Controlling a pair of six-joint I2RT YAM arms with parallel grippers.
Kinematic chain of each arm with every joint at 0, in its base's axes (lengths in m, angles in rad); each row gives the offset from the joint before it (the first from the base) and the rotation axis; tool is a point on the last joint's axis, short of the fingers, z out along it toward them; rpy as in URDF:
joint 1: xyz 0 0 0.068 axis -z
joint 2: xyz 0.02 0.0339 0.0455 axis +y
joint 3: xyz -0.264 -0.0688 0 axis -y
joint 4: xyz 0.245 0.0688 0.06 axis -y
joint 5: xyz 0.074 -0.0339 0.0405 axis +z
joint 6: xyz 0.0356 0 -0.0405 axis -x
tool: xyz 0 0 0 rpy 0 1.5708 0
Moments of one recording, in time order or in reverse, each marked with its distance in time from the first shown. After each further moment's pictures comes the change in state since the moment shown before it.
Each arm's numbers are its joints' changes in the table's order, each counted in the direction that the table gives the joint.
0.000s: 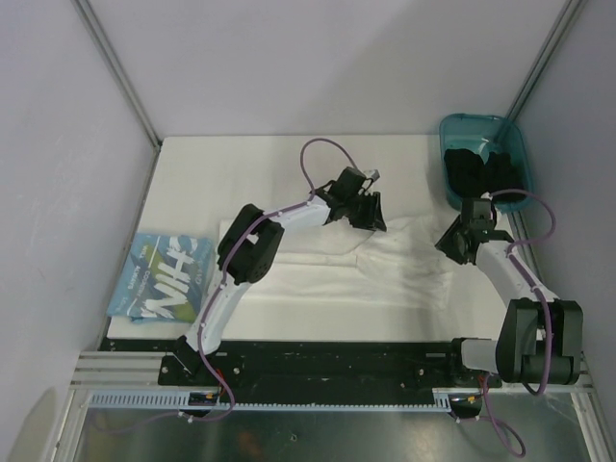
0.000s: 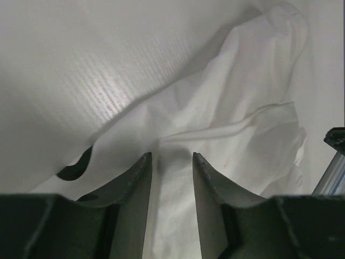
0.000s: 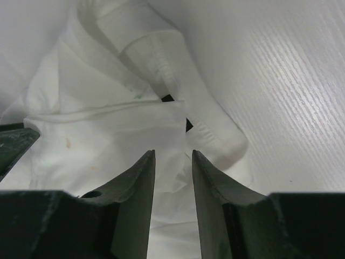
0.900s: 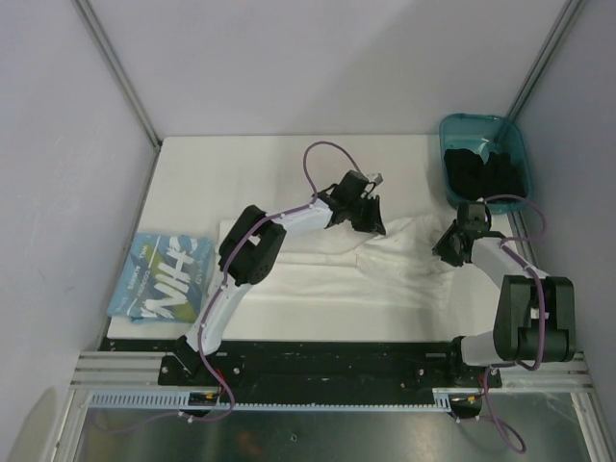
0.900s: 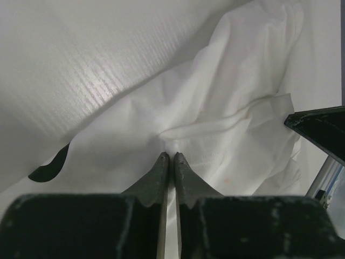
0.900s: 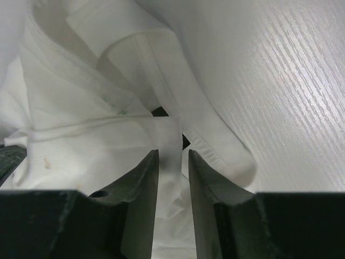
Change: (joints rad) left arm 0.023 -0.001 -0.011 0.020 -0.016 0.009; right arm 0.025 0.114 -0.042 0.108 0.036 -0.001
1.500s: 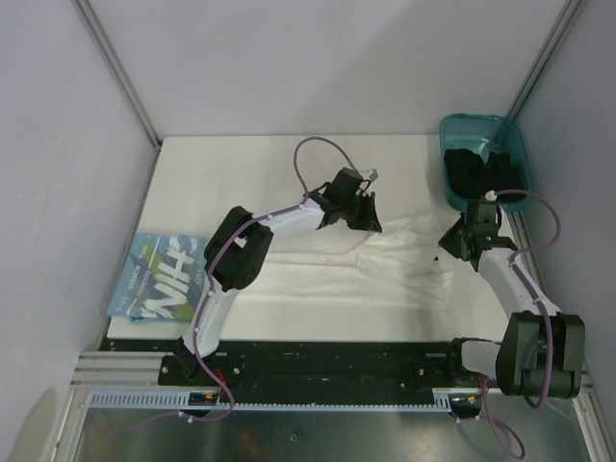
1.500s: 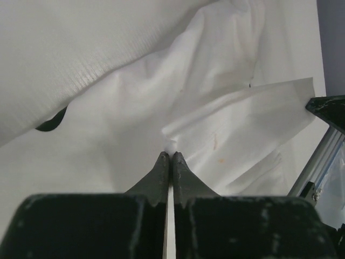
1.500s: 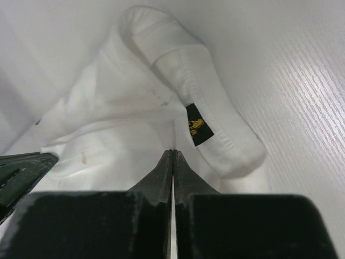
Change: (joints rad) left arm 0.001 -0.130 -0.128 0.026 0.029 0.001; right arm 0.001 -0.146 -0.001 -0.009 0.014 -0.016
